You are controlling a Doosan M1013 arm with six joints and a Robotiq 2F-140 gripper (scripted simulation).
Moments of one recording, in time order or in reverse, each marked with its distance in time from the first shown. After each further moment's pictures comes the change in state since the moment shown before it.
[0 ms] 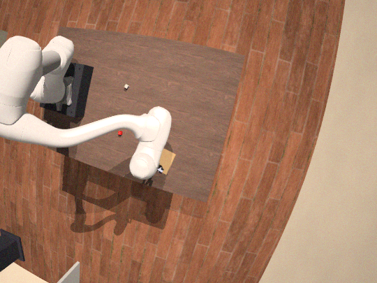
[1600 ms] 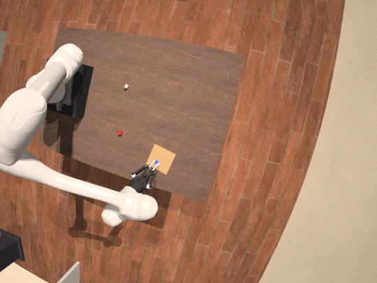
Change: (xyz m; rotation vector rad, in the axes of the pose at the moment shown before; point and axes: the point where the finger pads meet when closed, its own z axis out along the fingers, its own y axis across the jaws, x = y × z) arm 0.024 0.002 0.011 0.002 -0.759 0.001
